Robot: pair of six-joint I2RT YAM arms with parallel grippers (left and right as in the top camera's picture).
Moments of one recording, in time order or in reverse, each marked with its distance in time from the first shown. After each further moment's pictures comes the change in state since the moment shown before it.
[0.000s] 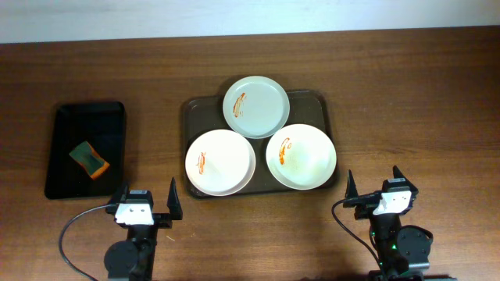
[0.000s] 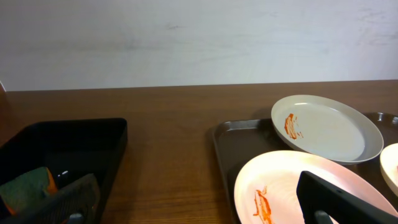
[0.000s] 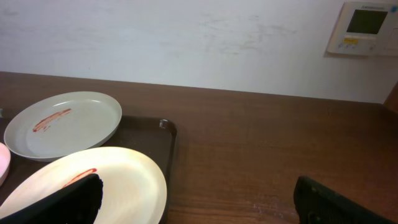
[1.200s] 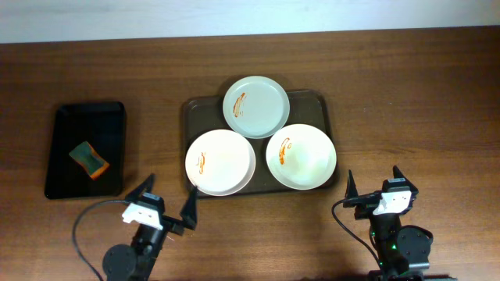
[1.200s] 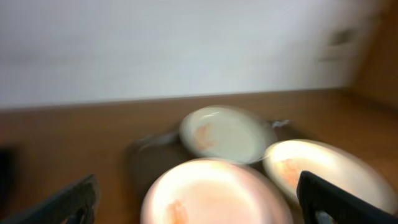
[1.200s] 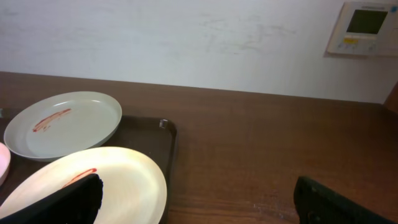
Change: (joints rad) left arm 0.002 0.000 -0.003 0.094 0.373 -0.109; right arm 0.000 0.000 0.000 0.000 0.000 0.000
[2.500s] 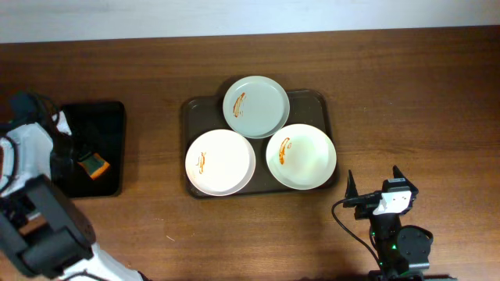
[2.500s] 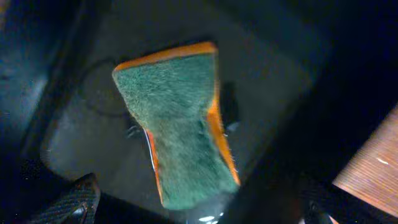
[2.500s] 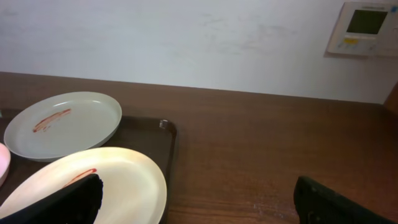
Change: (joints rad) left arm 0.535 1.916 1.427 -0.909 -0.304 0.043; right arm 0.000 -0.001 0.000 0.000 0.000 0.000
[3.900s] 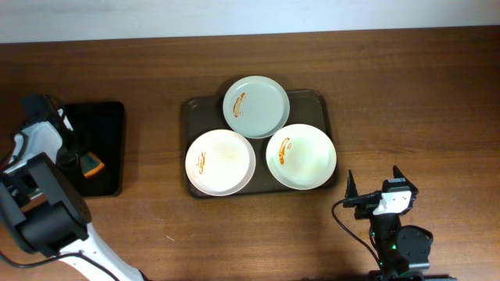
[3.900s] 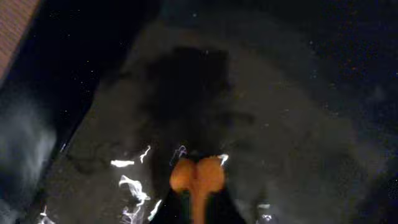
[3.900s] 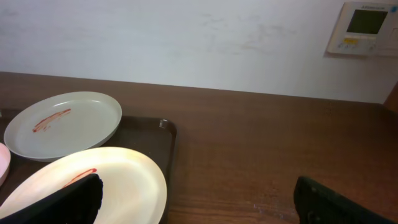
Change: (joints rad) left arm -0.005 0.169 0.012 0.267 -0.082 -0.053; right arm 0.000 0.000 0.000 0.000 0.000 0.000
